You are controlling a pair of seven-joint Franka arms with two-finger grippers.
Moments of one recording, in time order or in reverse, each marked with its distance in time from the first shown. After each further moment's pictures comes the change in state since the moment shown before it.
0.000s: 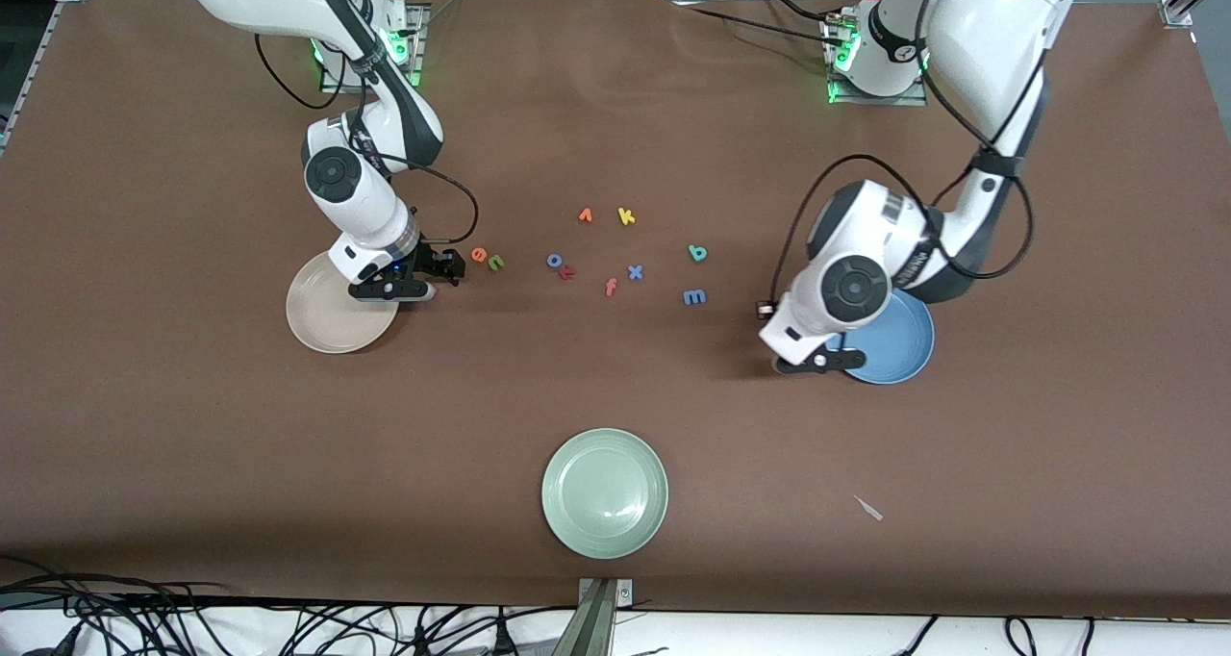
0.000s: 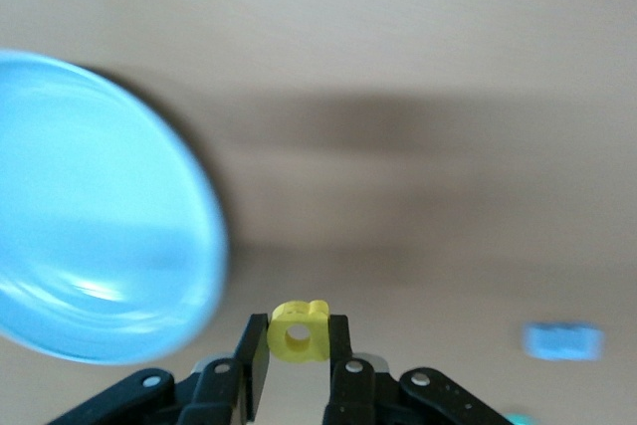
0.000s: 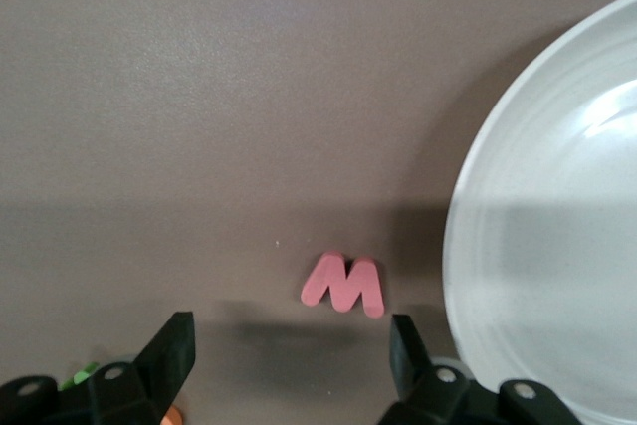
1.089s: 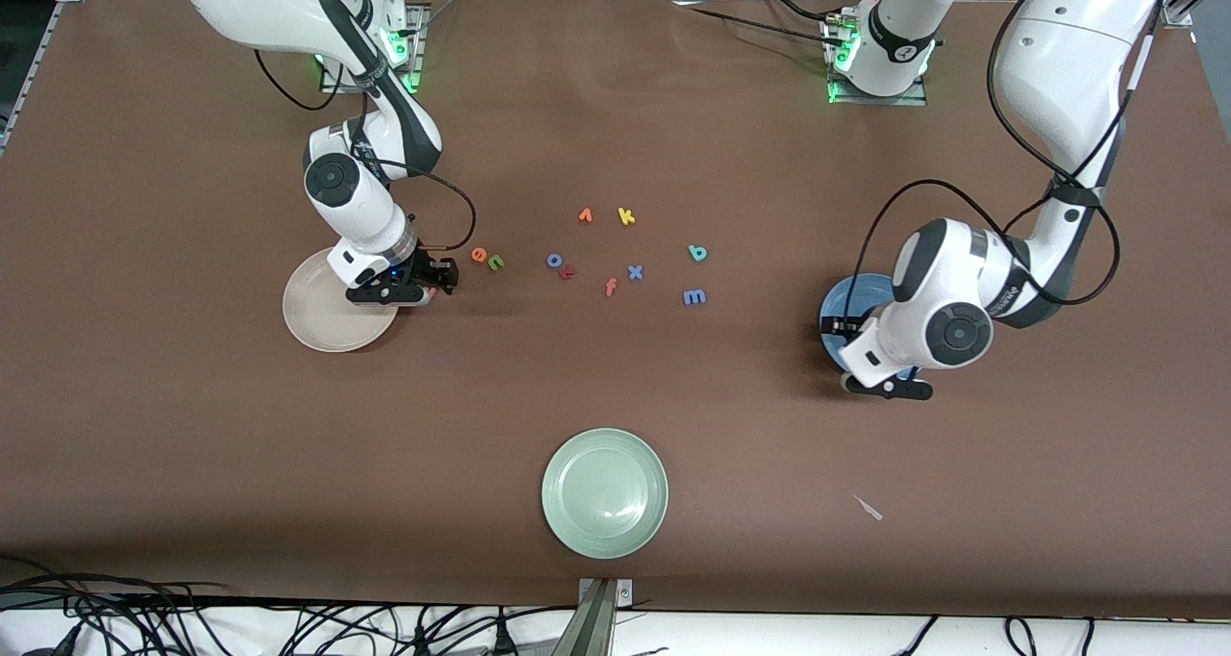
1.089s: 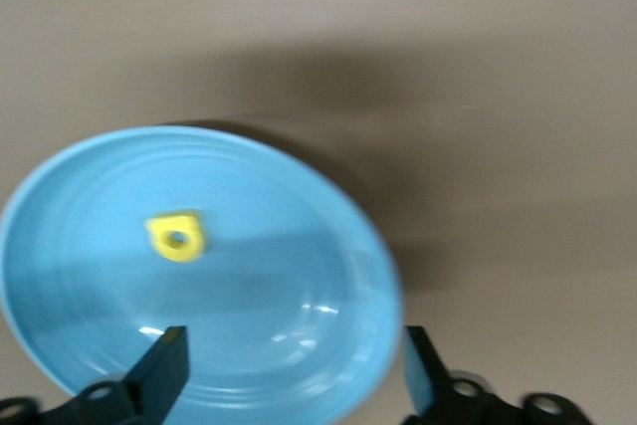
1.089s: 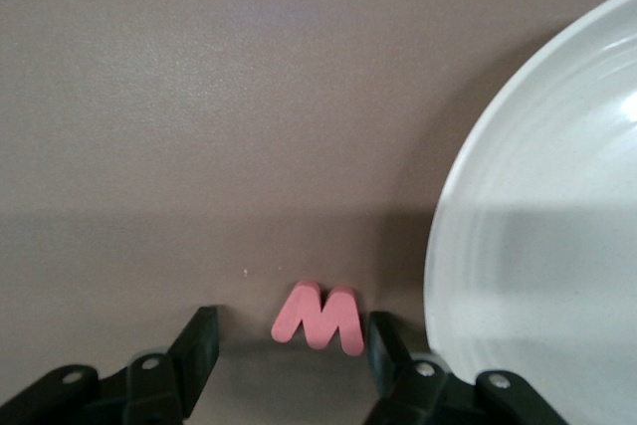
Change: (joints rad) left arm 0.185 0.044 -0.085 -0.019 0.015 0.031 0.242; right arm 0.000 0.048 -0.020 -0.008 -0.001 0.088 -0.005
